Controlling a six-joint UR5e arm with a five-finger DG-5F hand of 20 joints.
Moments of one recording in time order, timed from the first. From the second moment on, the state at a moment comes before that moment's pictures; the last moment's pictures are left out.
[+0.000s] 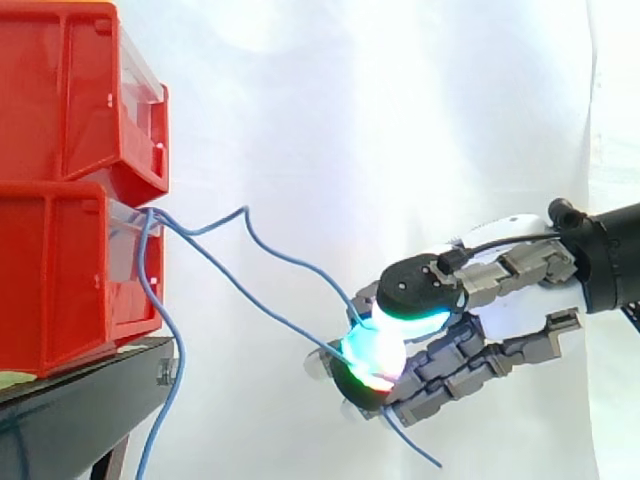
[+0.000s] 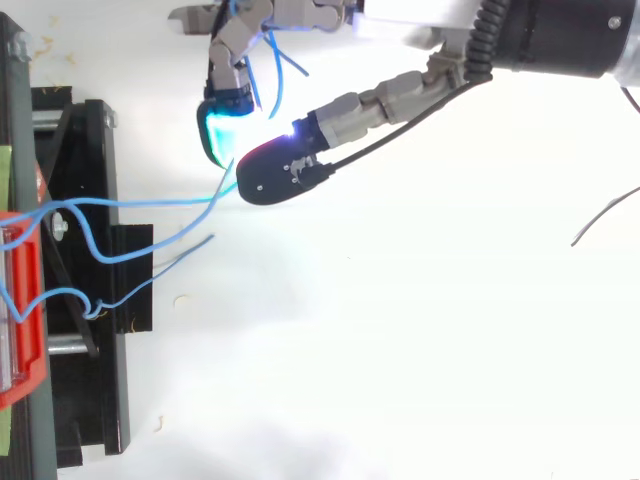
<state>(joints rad) -0.01 -2.32 -1.02 -3.20 -1.44 -0.44</state>
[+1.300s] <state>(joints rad) -0.01 -2.31 -1.03 -3.25 -1.45 -0.44</state>
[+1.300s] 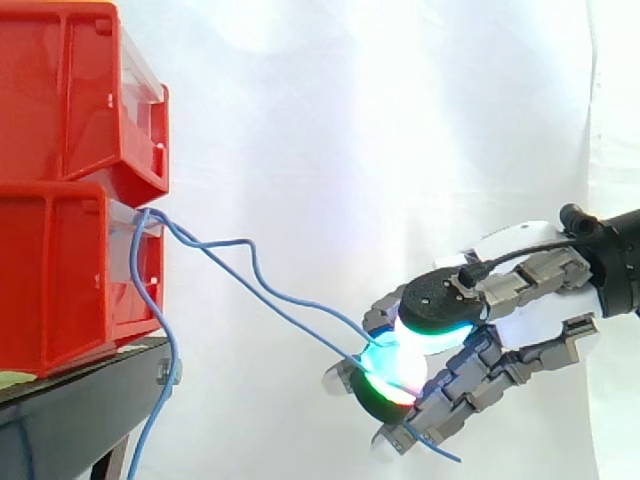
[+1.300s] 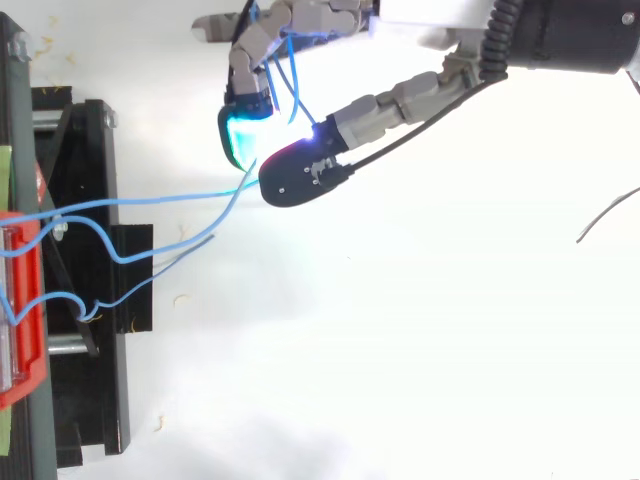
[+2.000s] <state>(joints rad) -0.01 -2.31 -1.04 -3.17 -1.46 -0.44</state>
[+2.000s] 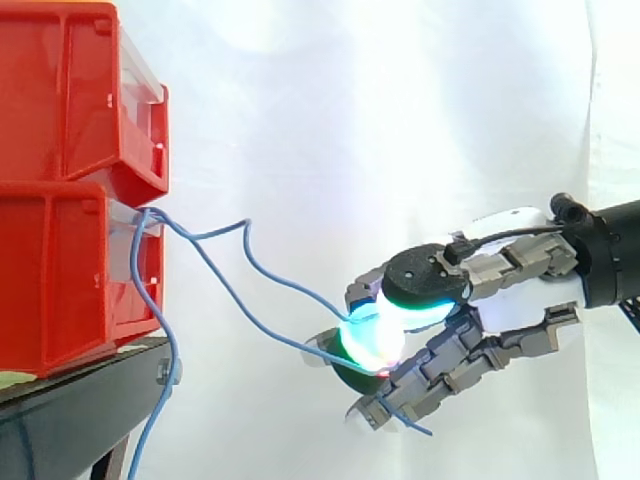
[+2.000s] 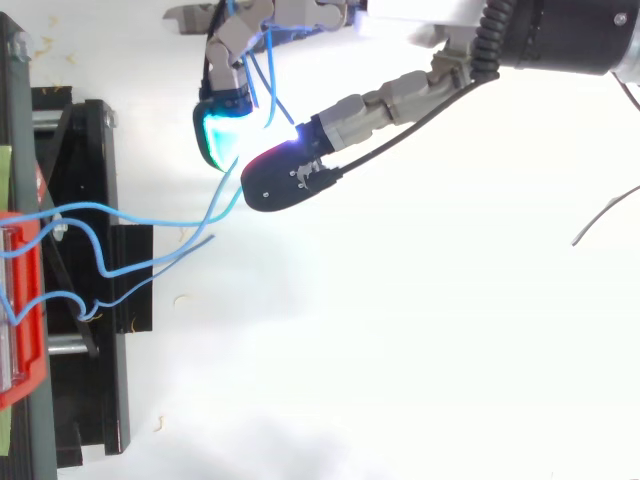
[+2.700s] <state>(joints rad) -0.02 -2.31 -1.47 -3.00 -1.45 -0.44</state>
